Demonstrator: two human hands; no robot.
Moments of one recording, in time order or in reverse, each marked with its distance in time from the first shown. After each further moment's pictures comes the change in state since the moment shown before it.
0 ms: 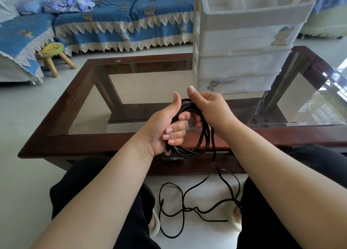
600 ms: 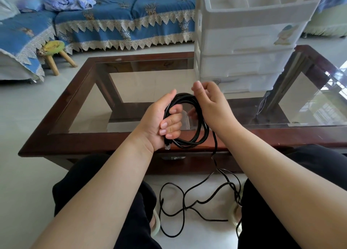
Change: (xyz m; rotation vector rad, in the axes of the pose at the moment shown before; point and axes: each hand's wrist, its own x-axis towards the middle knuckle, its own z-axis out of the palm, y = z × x) left_hand 0.002 0.005 -0.007 -0.101 0.070 0.101; right_hand 0.004 0.007 0.004 -0.040 0.158 -0.090
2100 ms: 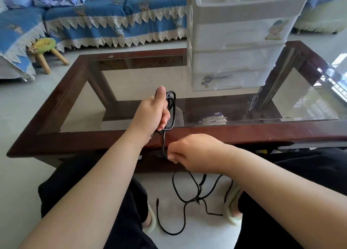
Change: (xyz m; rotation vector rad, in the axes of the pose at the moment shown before) left_hand 0.014 -0.012 -0.008 0.711 0.340 0.343; right_hand -0.058 0.011 0.001 -1.050 -0.795 -0.298
